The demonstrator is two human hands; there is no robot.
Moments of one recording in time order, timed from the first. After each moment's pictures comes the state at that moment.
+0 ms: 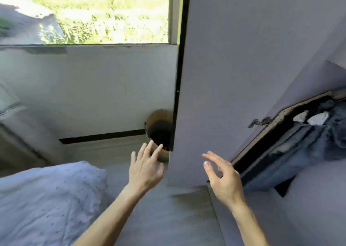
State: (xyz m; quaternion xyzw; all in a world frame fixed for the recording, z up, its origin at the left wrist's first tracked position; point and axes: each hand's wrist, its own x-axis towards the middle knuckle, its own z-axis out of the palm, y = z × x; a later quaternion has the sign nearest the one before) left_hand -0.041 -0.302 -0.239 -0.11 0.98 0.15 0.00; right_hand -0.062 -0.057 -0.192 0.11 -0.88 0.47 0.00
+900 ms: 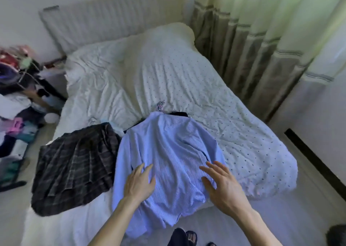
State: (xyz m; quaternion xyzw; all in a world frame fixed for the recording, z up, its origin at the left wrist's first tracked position) left_hand 0.568 -0.404 -0.309 -0.80 0.56 0.23 0.01; right_hand 0.275 -0.438 -0.268 0.78 -0.54 0.14 -0.27
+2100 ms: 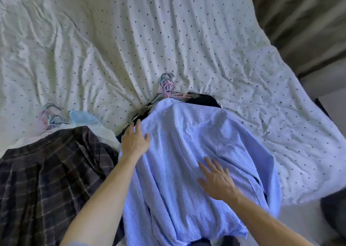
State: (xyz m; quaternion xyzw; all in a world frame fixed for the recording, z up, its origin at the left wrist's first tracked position) left_hand 0.820 -0.733 -0.513 -0.80 0.51 0.31 0.06; right_hand 0.509 -0.667 -0.490 0.71 -0.54 -0.30 -0.34
